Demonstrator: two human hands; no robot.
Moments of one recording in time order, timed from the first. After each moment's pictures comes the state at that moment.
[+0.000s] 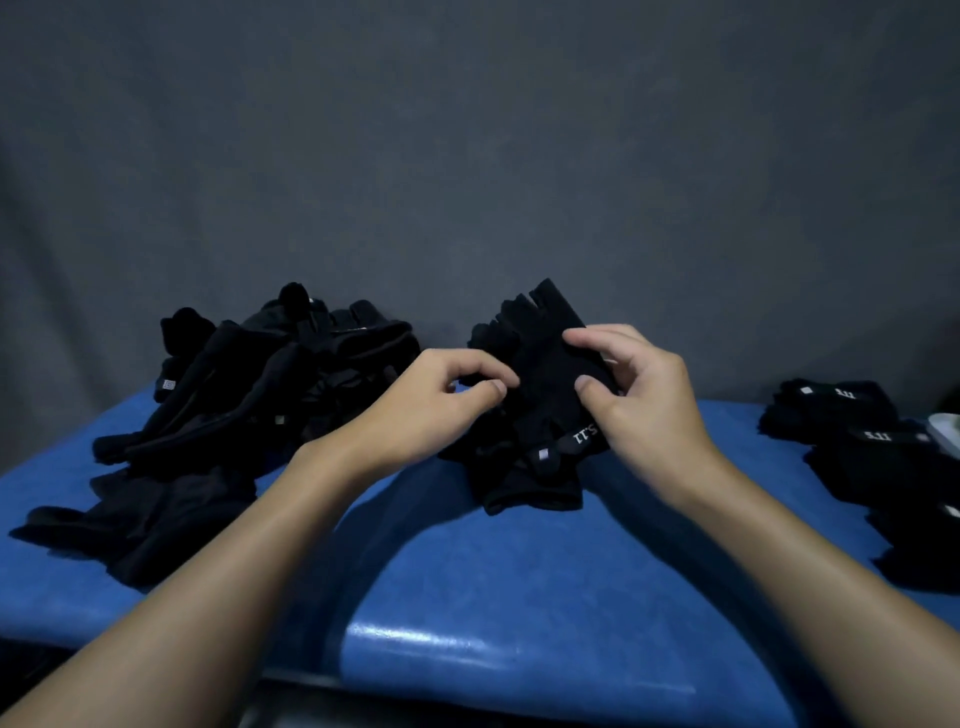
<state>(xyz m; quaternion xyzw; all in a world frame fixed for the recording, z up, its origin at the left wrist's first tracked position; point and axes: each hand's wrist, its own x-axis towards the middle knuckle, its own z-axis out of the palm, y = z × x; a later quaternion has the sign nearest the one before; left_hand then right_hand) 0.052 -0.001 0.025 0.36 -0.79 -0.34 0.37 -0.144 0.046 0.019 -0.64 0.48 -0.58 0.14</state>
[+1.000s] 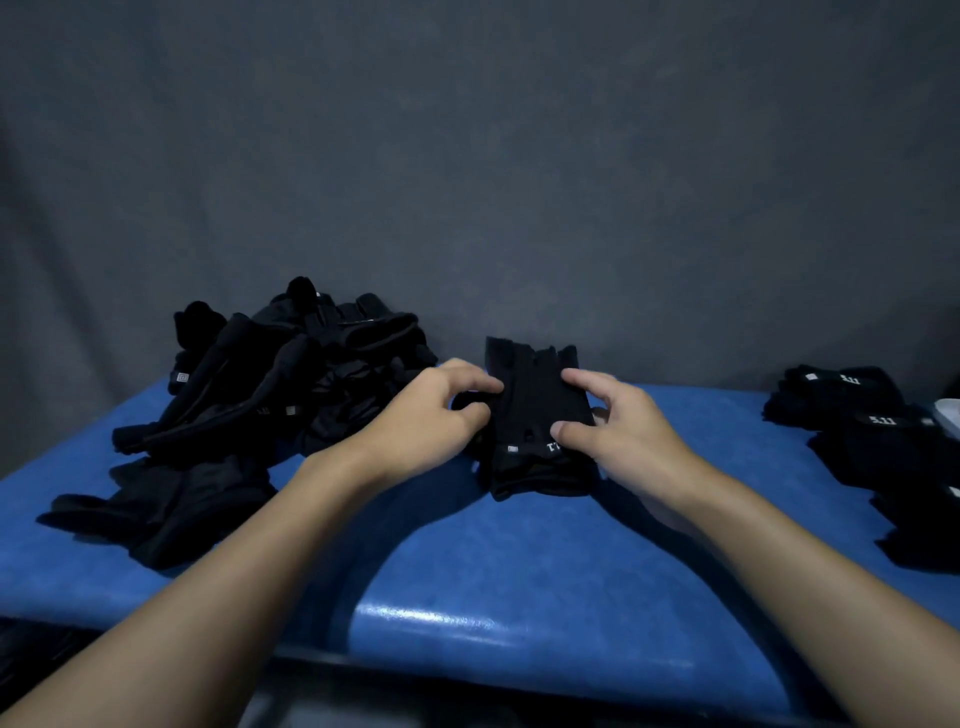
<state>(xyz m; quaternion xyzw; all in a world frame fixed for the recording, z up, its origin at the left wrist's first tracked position) 0.058 -0.011 -0.003 0.41 -0.81 -0.27 0.32 -0.138 0.050 -0.006 -0.56 0.59 -0.48 0.33</state>
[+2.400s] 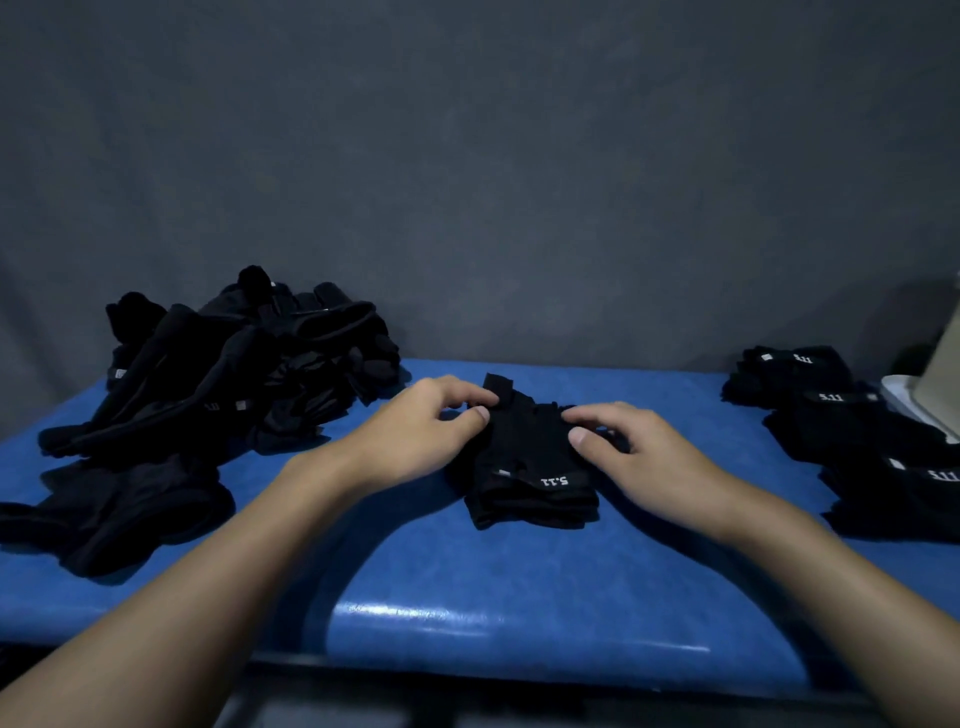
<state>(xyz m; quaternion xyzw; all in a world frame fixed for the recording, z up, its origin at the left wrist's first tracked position) 0.037 -0.005 -0.015 0.41 -0.82 -0.30 0.26 -0.192 0.079 -0.022 -0.67 0.64 -0.32 0.19</state>
